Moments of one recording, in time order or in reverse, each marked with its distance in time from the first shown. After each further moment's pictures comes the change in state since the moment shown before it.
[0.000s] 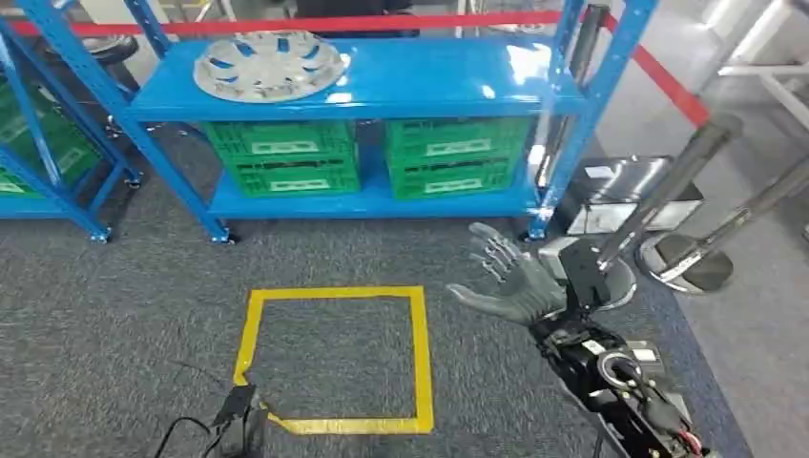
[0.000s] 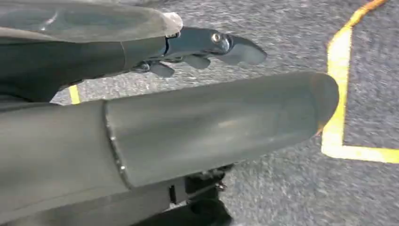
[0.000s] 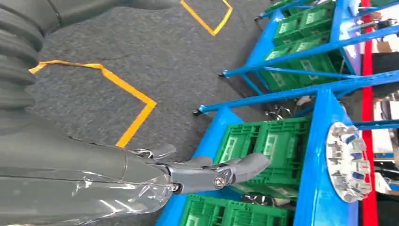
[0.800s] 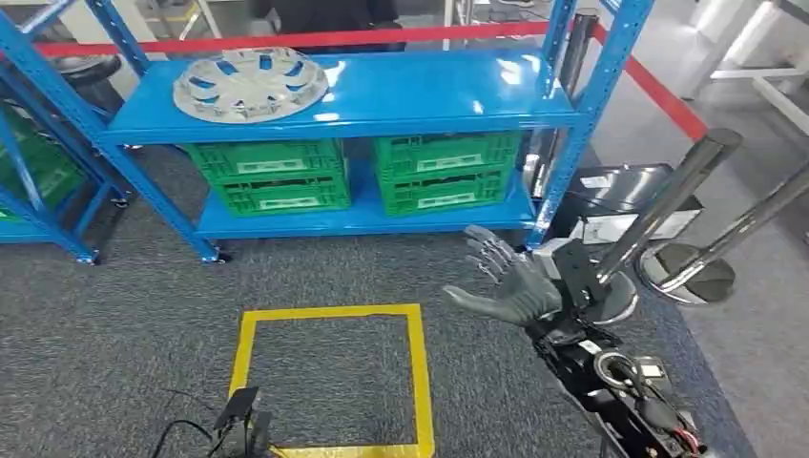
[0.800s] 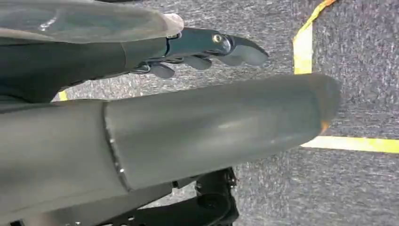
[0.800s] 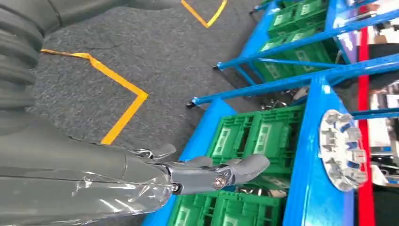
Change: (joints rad) left arm -0.003 -0.002 -0.007 0.000 0.010 0.003 0.000; right arm 0.003 0.000 -0.001 -0.002 0.000 0.000 0.001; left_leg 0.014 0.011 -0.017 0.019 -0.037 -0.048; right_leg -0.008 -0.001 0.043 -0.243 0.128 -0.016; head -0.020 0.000
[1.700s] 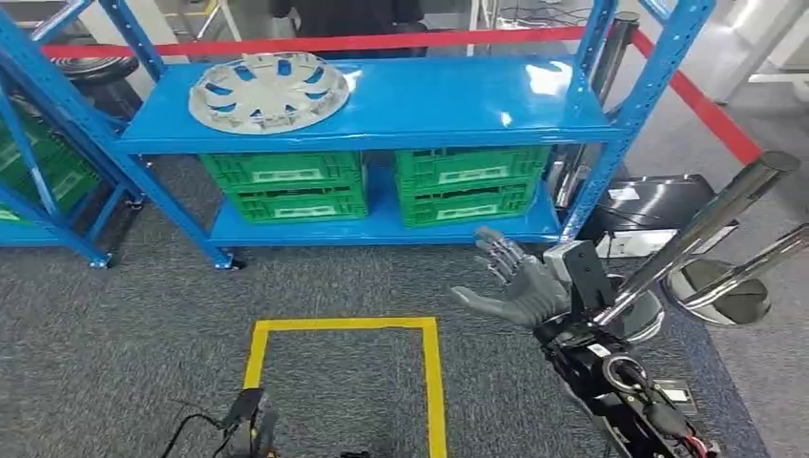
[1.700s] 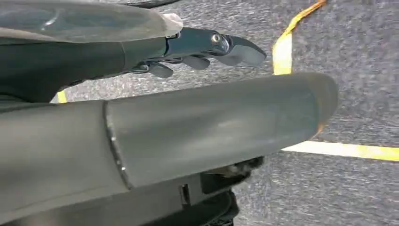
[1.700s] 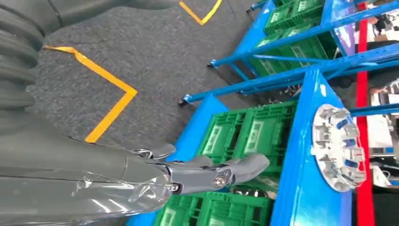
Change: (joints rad) left arm 0.007 0.003 -0.003 0.000 0.010 0.000 0.000; right arm -0.001 0.000 0.001 -0.002 0.002 0.002 0.000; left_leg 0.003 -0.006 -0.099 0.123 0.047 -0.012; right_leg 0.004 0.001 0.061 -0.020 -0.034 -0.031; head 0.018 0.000
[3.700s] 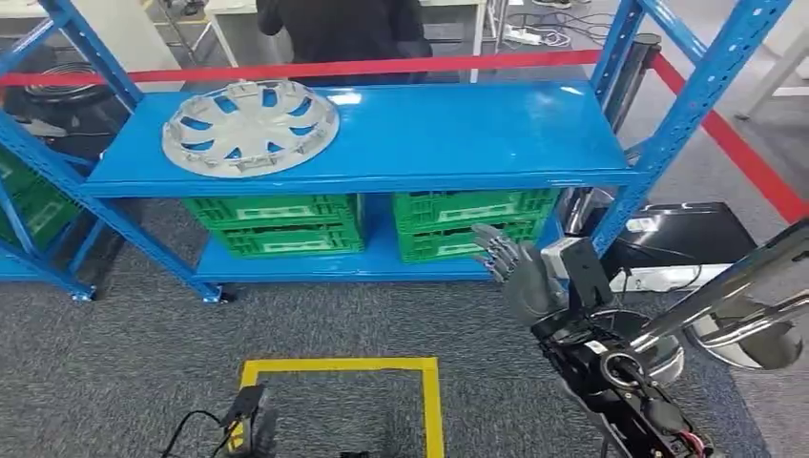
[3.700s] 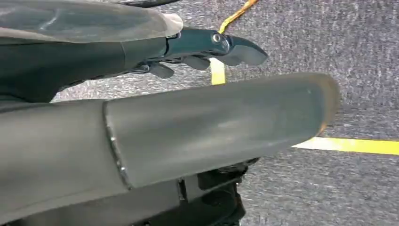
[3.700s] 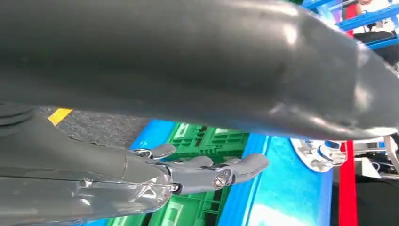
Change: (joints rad) left arm -0.006 0.002 -0.016 0.000 0.005 -0.013 -0.010; right arm -0.003 0.000 -0.002 -0.003 -0.002 -0.003 -0.002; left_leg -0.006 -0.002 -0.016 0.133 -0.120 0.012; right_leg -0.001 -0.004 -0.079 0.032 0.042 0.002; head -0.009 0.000
